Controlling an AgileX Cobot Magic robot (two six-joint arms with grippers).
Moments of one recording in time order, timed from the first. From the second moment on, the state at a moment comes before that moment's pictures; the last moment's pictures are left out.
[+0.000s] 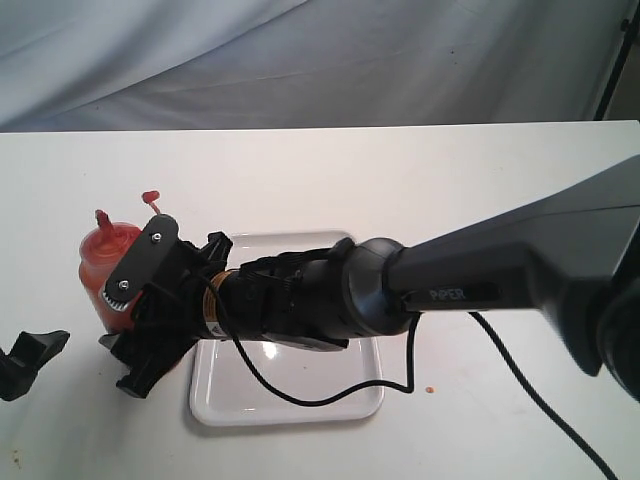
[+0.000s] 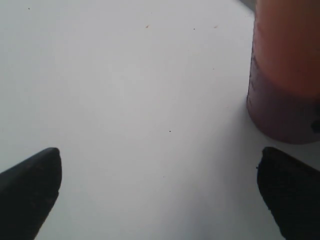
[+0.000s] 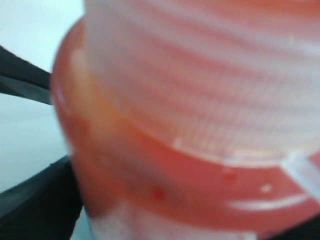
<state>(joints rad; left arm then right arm) 0.12 1.28 -0.33 1.32 -0.23 -0.72 0.90 2.20 -1.30 -0.62 -0.34 0.31</state>
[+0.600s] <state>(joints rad) 0.12 1.28 -0.33 1.32 -0.25 -0.72 0.90 2.20 -1.30 -0.49 -0.37 0.16</state>
